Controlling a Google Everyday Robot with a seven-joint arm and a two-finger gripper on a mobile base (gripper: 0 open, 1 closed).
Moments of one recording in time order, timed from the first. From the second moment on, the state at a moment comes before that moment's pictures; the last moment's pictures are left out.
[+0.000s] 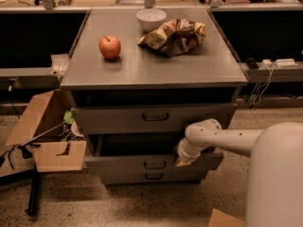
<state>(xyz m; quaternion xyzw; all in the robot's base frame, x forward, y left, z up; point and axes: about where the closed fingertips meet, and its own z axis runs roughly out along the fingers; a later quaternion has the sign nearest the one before) 0.596 -0.145 0.405 -0.73 0.67 0.03 0.14</state>
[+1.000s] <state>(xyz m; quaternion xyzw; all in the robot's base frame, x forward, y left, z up) 0.596 -0.145 0.405 -0.73 0.67 0.03 0.14</state>
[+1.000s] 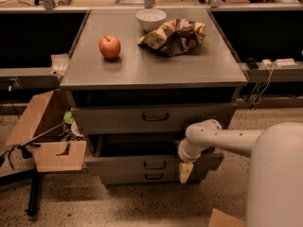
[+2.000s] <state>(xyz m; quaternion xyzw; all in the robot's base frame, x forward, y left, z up) 0.554 -0.167 0.390 -0.71 0.69 0.09 0.08</state>
